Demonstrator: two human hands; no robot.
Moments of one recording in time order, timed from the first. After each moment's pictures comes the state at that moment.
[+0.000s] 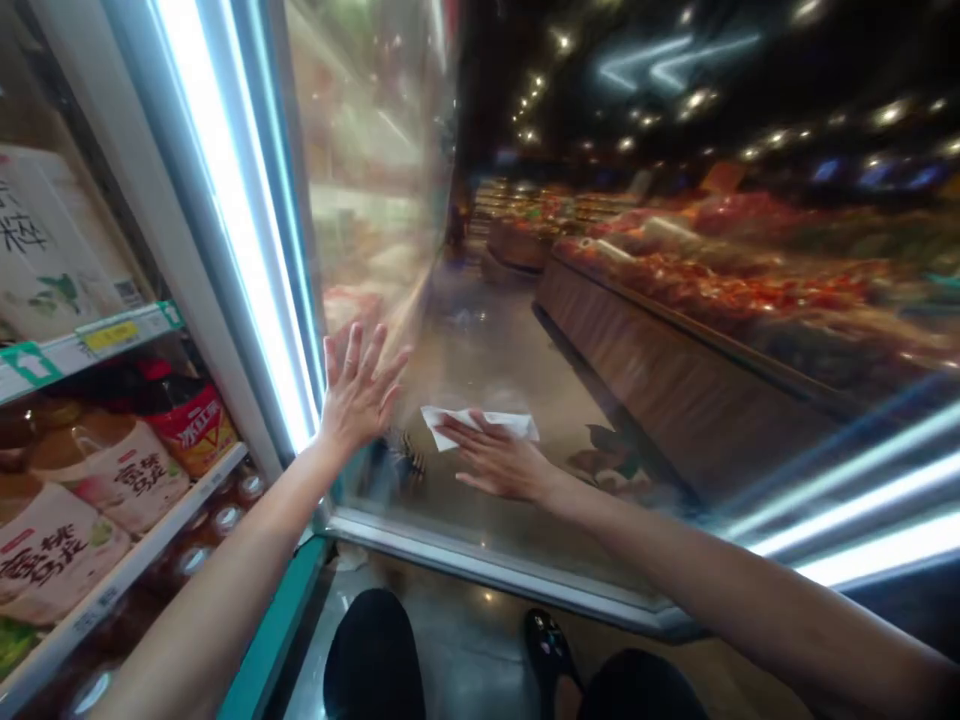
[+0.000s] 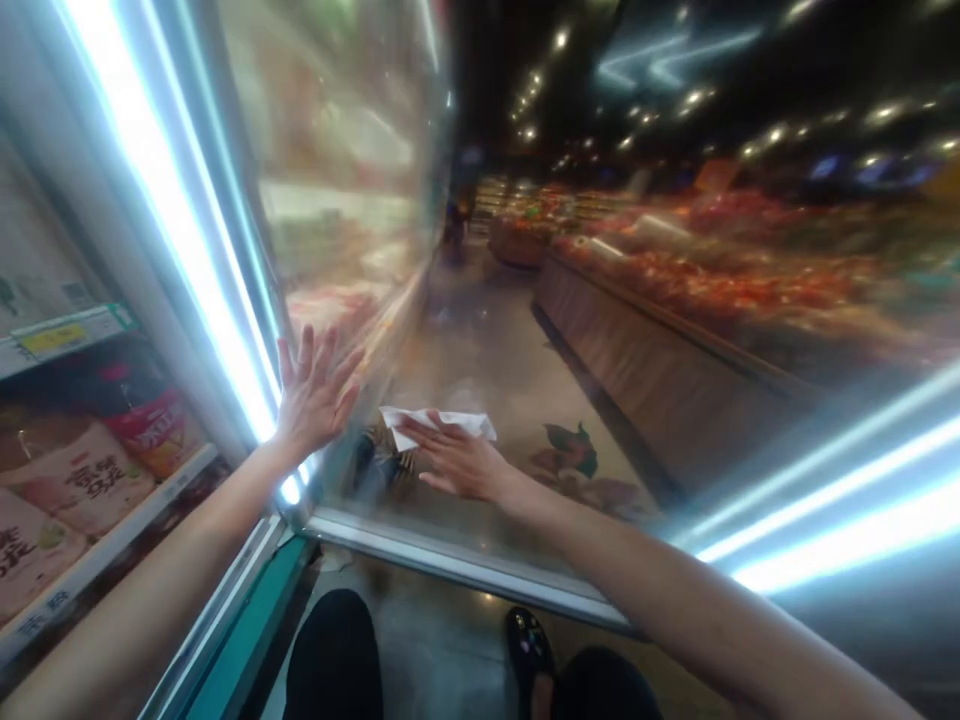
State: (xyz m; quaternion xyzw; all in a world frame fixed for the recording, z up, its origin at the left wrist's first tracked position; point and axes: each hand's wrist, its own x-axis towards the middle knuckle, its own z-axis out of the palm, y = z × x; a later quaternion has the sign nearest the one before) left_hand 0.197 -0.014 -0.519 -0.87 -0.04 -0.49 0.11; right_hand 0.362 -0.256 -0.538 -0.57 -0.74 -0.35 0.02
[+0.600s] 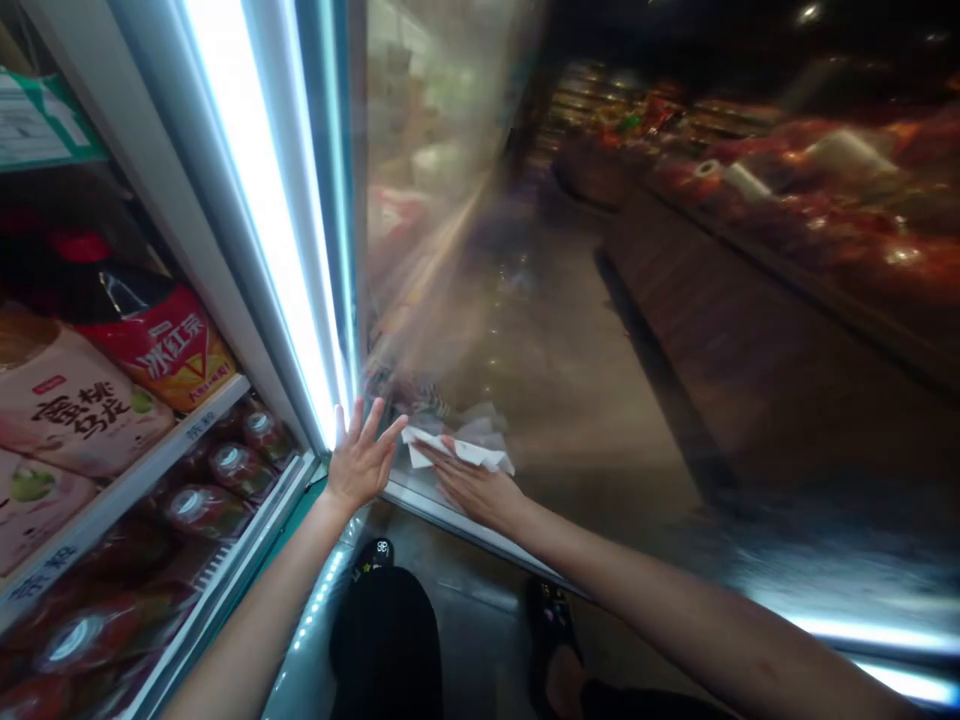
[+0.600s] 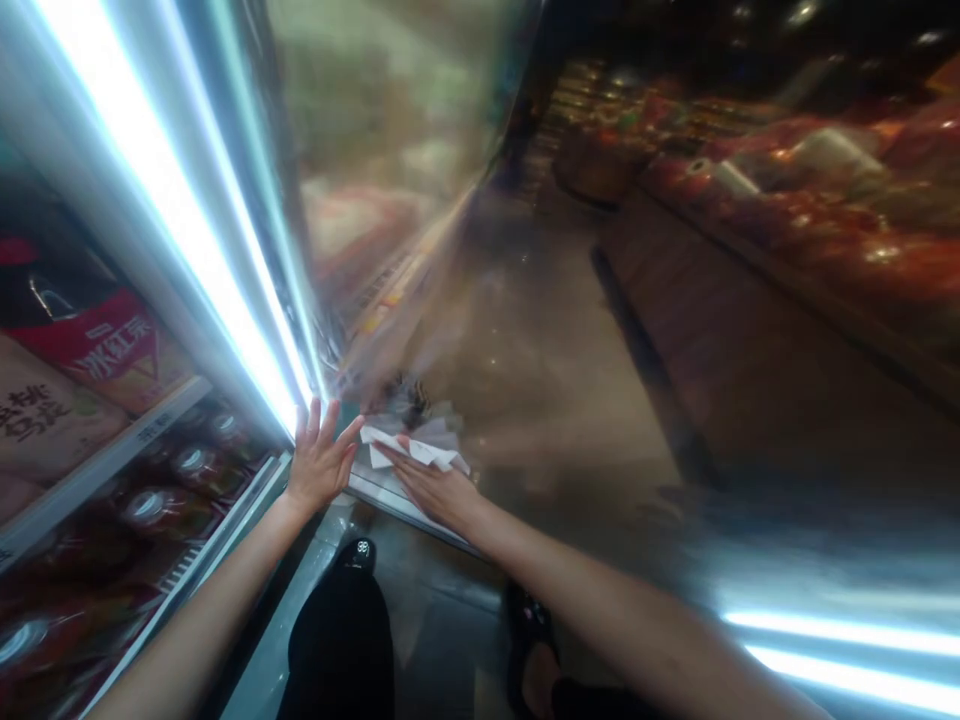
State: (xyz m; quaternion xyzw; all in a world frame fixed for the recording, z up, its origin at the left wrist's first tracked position) left_hand 0.140 -0.018 -0.744 -0.90 -0.14 -0.42 0.03; right_hand 0.317 -0.201 -0.708 -0.59 -0.77 -0.23 0.02
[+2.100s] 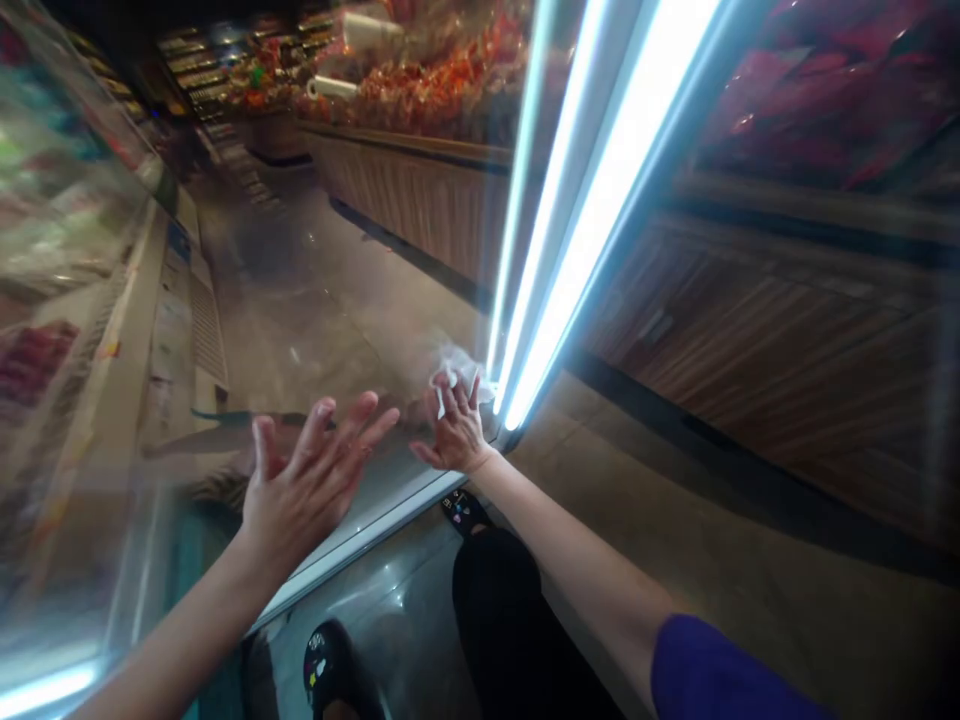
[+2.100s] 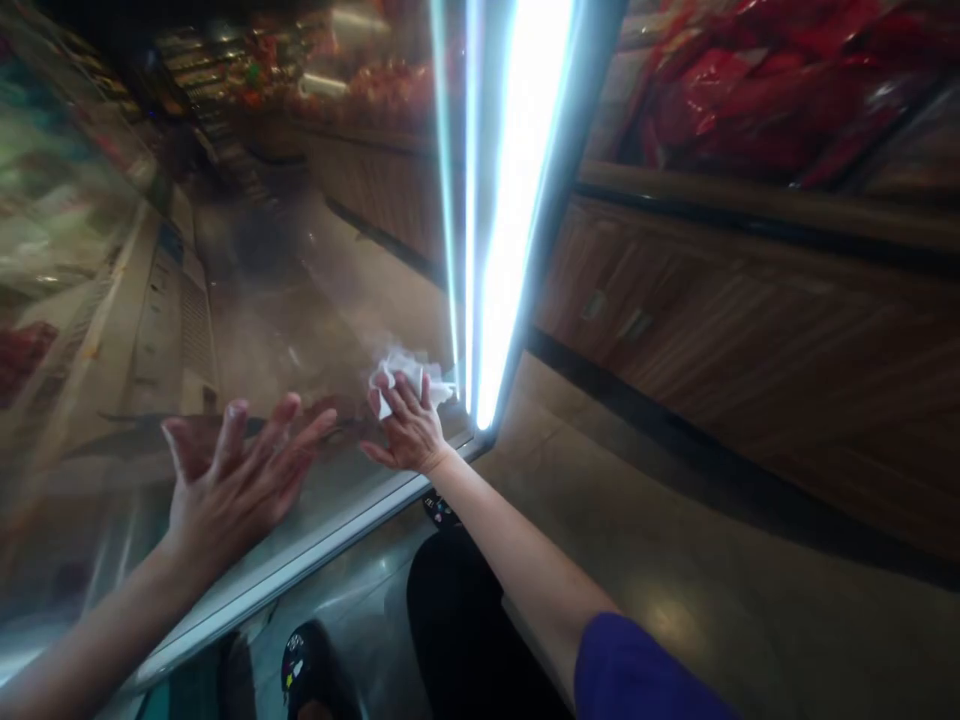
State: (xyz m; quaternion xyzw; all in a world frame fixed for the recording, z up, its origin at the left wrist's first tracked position) left_hand 0.353 -0.277 -0.552 -0.88 0.31 -0.33 0.17; right_hand 0.463 -0.487 -0.735 -0.86 -0.28 -0.37 0.21
